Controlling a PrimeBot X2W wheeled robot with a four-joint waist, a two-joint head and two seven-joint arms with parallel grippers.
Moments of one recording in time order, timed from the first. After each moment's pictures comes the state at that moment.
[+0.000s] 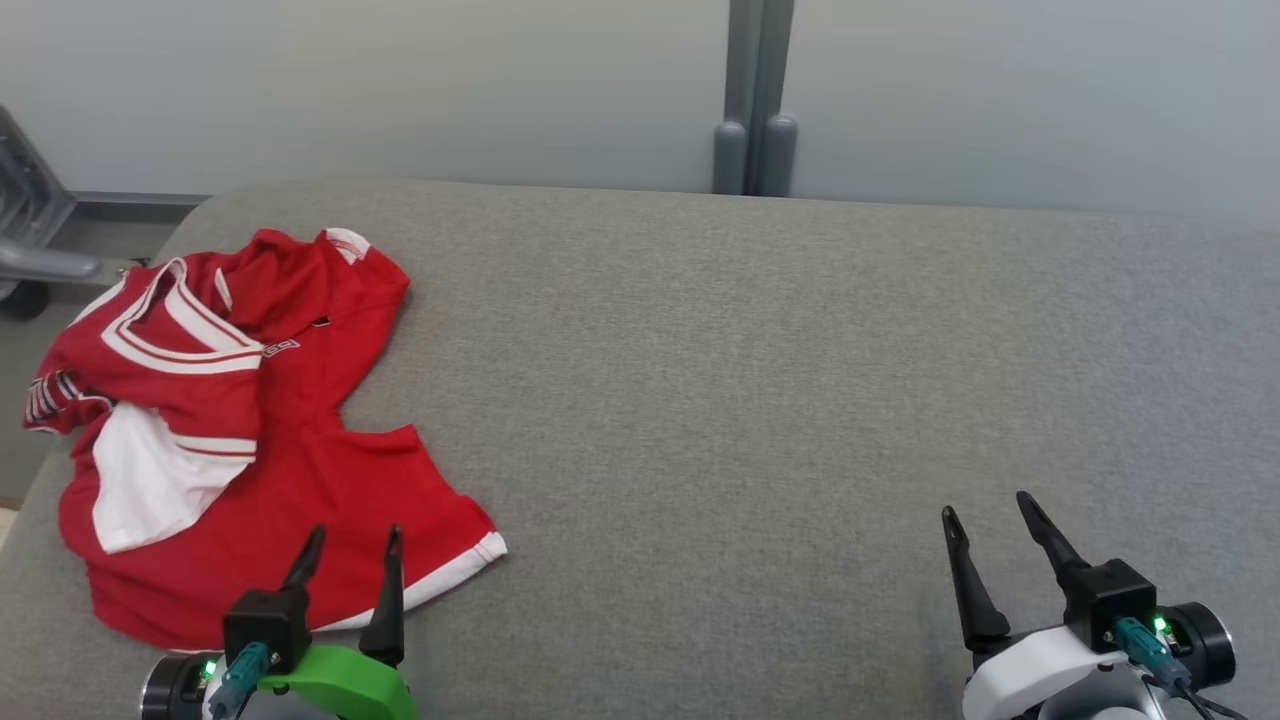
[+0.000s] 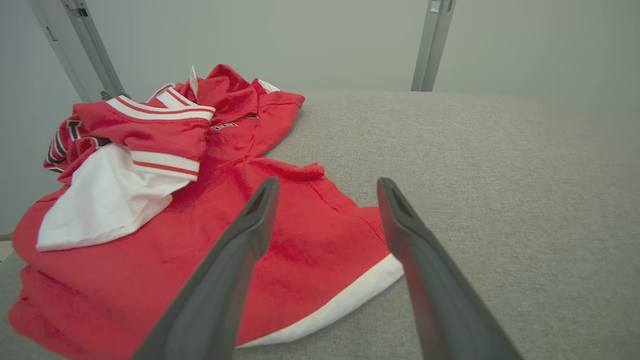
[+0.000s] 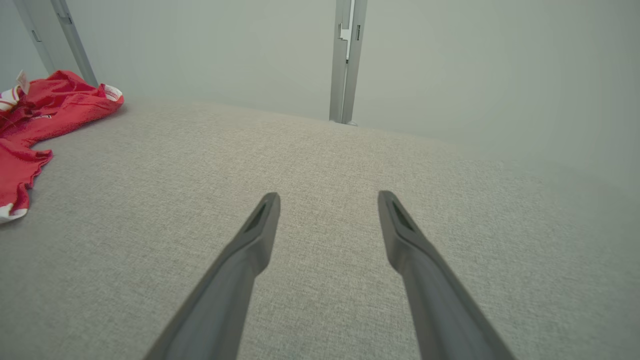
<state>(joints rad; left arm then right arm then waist) -0.09 0.08 -0.05 0.45 -0.11 -0.13 -0.26 0.01 -0.09 0.04 0.25 0.03 0.13 -0.26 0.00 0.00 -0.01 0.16</state>
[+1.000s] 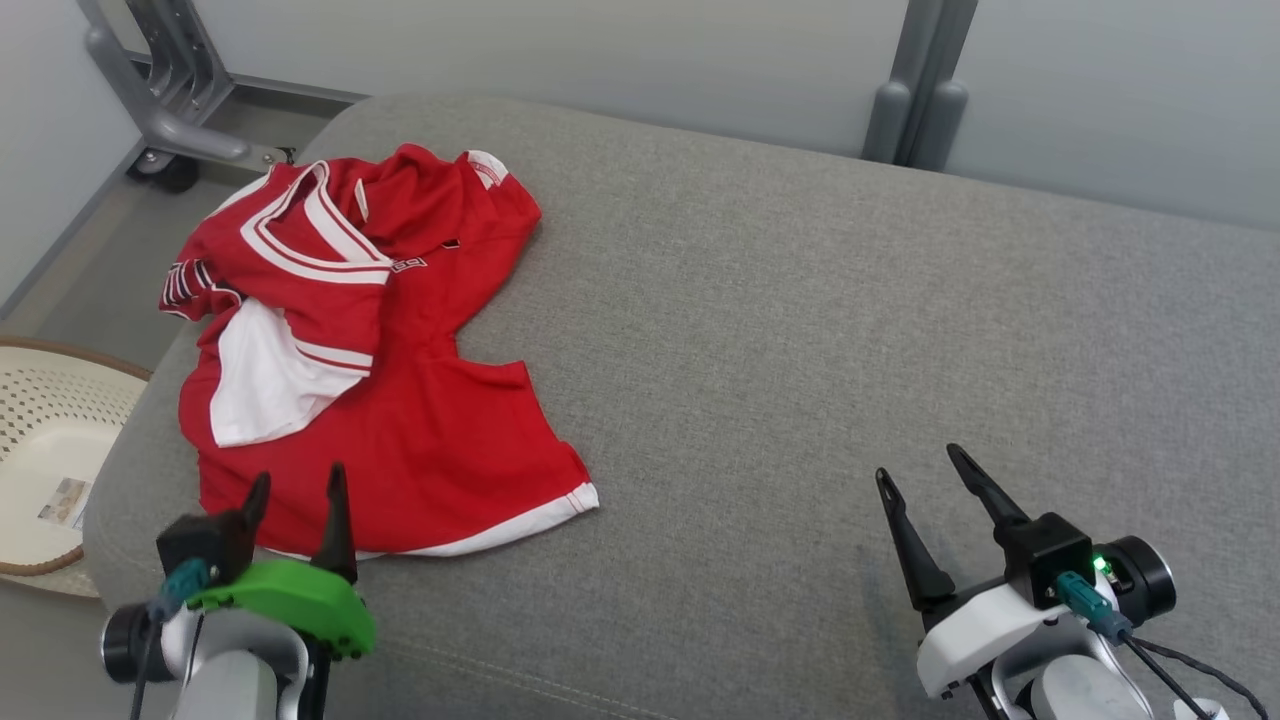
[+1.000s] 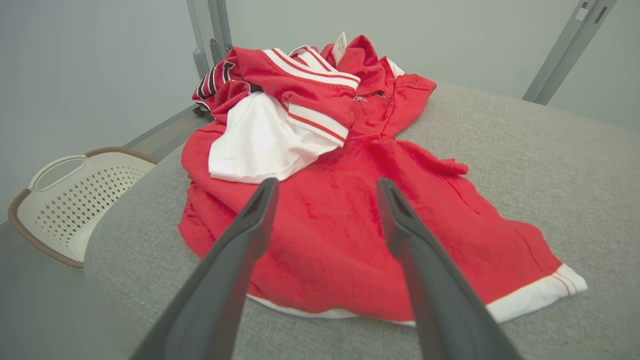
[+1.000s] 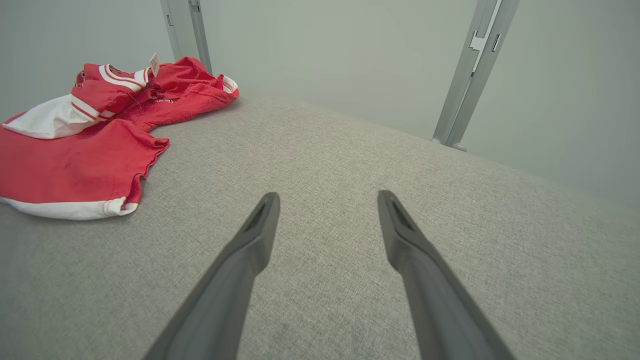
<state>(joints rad) -0.22 0.08 0.05 0.61 -0.19 -0.13 -0.26 -0.09 -0.11 0.18 0.29 0.04 0.13 -0.26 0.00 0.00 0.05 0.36</state>
